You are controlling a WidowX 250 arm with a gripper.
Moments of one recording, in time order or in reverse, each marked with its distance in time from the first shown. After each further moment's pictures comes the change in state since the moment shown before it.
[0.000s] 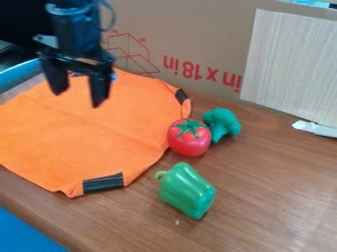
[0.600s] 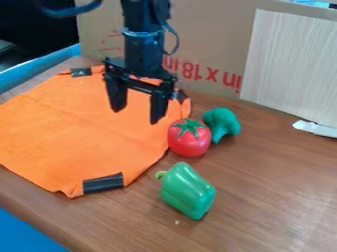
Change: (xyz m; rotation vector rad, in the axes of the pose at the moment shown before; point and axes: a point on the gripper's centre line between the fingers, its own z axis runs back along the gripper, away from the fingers) arm 0.030 -0.059 -0.032 -0.051 0.117 -0.035
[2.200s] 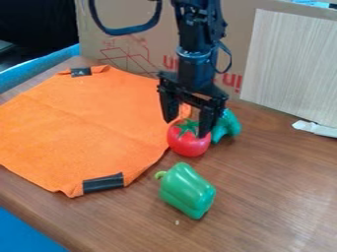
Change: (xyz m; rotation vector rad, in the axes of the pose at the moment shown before) arm 0.032 -0.059 -0.018 -0.023 -0.082 -0.176
